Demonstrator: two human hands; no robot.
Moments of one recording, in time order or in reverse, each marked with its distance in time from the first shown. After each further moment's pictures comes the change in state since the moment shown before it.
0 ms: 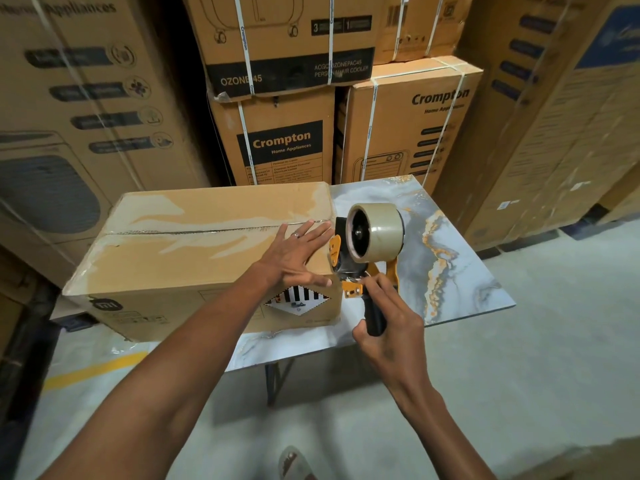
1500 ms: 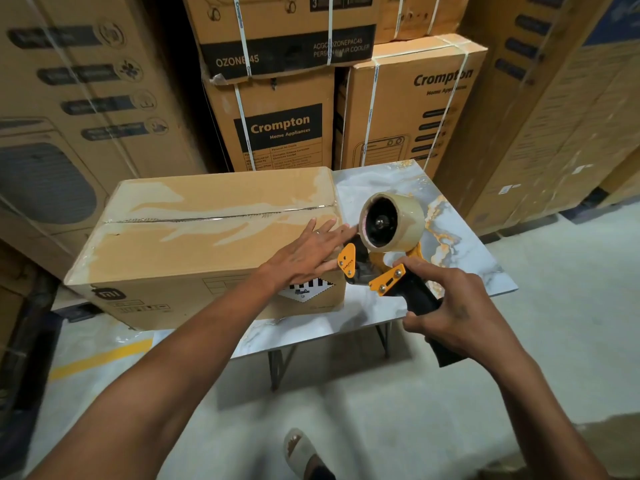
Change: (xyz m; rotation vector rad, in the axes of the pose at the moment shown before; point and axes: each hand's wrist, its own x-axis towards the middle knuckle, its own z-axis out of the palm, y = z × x) left_hand -0.002 0.019 0.022 -0.116 0.192 0.239; right_hand 0.030 -0.020 -0.091 -0.090 -0.360 0.166
